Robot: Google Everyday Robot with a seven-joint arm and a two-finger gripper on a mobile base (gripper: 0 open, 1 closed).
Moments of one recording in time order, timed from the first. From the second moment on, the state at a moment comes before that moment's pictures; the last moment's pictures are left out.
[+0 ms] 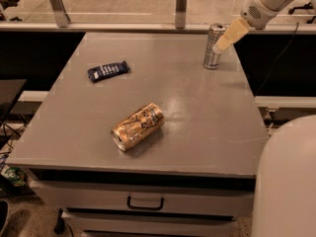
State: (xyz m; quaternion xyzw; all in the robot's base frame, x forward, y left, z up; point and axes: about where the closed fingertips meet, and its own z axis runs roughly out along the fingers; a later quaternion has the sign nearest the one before) arm 0.734 -0.235 0.937 -0.40 0.87 0.01 0.29
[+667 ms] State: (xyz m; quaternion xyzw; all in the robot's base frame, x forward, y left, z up) arm 0.760 -0.214 0.923 -0.39 0.87 0.03 0.31
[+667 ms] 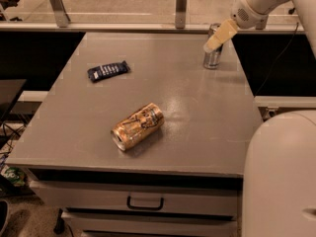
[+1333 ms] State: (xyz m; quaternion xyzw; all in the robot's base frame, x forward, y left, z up) arm 0.763 -0.202 0.921 -0.40 0.87 0.03 0.30
